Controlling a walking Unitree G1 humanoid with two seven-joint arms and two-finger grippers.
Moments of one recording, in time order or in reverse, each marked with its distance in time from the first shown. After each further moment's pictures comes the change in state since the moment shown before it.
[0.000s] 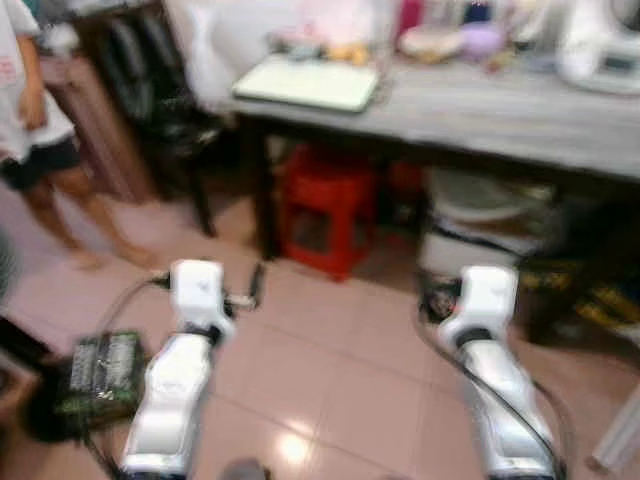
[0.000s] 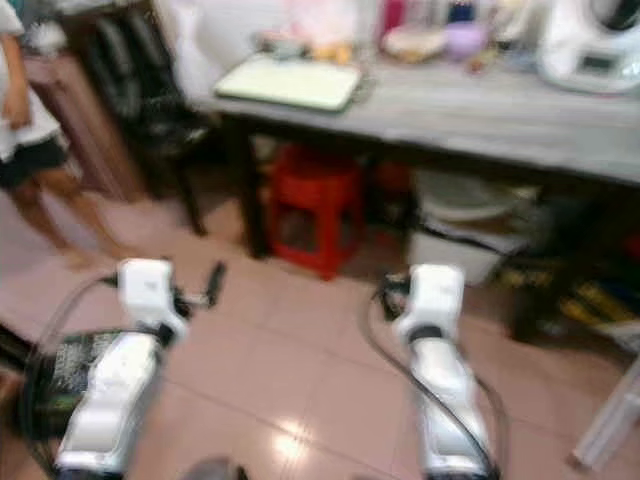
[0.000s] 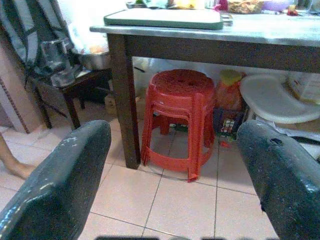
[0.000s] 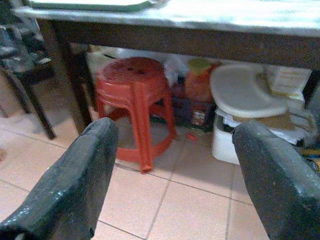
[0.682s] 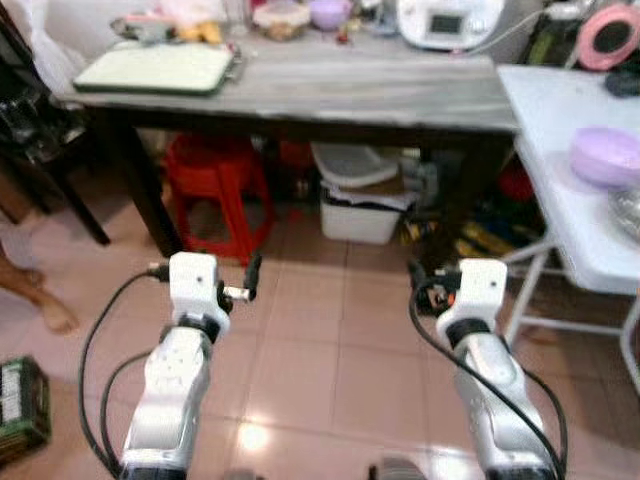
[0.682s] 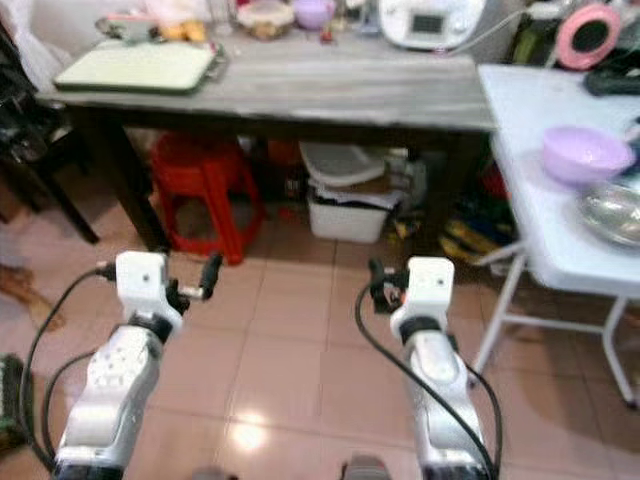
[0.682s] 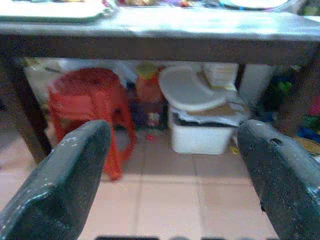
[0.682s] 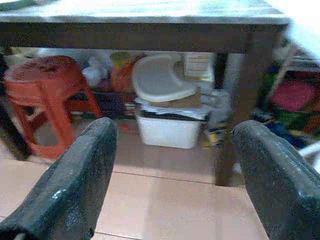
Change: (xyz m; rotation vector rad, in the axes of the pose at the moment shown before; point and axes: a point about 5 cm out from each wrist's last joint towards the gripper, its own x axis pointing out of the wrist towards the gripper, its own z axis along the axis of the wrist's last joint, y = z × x) left arm 0.002 -0.010 0.004 -0.028 -0.016 -0.035; right arm 0.001 -0.005 0.003 -0.004 -0.013 0.002
